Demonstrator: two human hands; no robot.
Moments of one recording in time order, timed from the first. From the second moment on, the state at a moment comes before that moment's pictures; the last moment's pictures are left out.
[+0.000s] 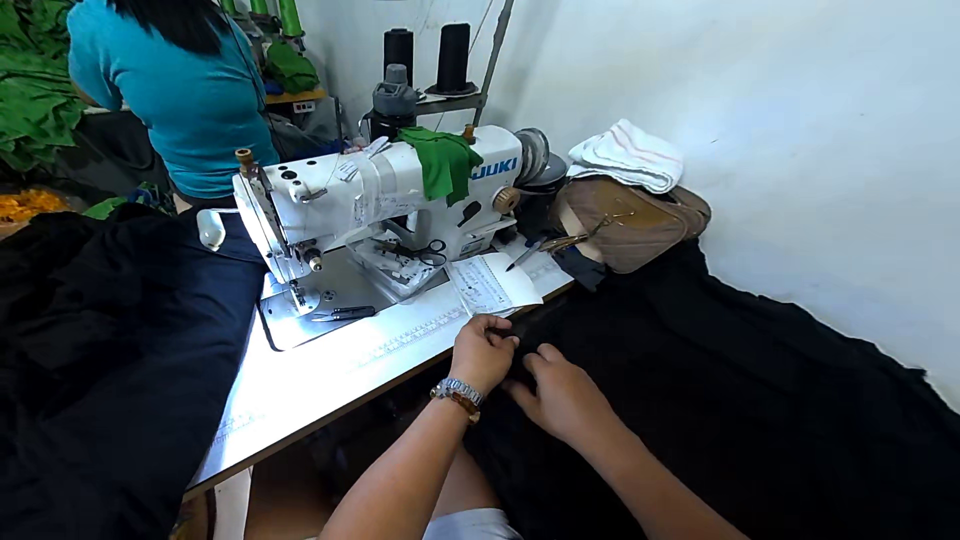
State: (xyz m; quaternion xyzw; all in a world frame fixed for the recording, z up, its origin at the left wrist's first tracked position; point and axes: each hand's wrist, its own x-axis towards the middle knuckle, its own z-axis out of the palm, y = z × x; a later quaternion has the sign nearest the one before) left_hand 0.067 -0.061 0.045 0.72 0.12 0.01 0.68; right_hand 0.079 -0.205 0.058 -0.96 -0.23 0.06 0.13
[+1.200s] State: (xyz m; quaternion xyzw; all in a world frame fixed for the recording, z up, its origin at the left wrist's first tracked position) left_hand 0.075 -0.053 -0.015 0.87 0.05 -0.08 0.48; right_hand 0.092 -0.245 0.080 -0.94 -0.22 -0.07 0.24
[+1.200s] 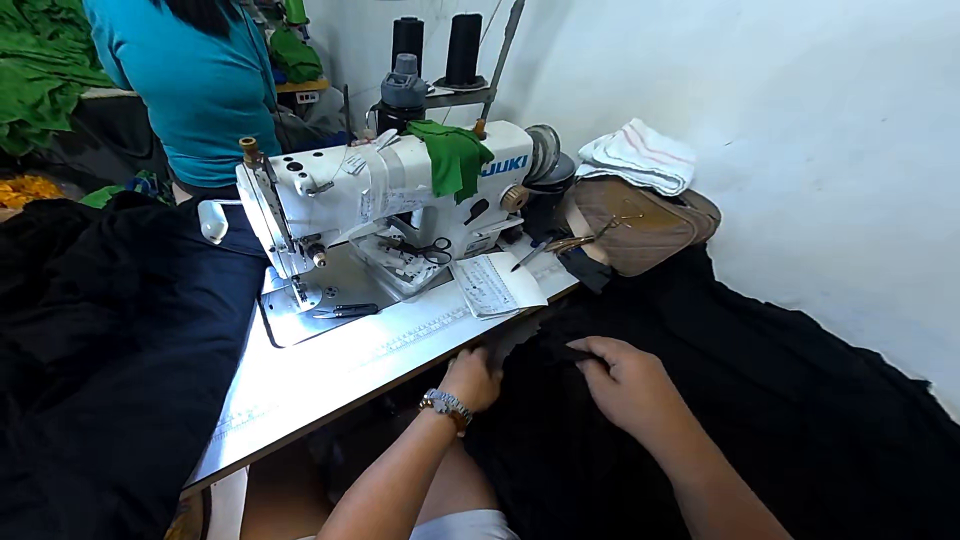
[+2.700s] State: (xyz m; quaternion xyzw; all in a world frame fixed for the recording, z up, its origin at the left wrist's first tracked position) left_hand 0.067 -0.054 -0.009 0.72 0.16 -0.05 0.67; right_hand 0.078 -0.205 0.054 -0.97 -0.17 0.11 0.14
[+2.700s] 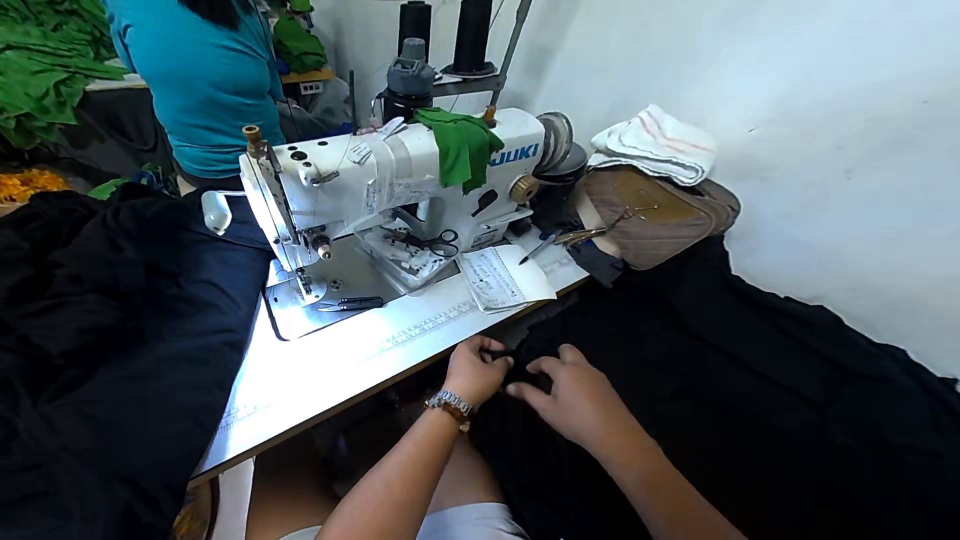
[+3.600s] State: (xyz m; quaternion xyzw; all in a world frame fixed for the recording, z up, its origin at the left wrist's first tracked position) left_hand 0.056 -0.050 -0.022 0.72 0.15 -0.08 0.67; right_hand 0.076 -0.221 0.056 -0.96 -0.20 0.08 0.17
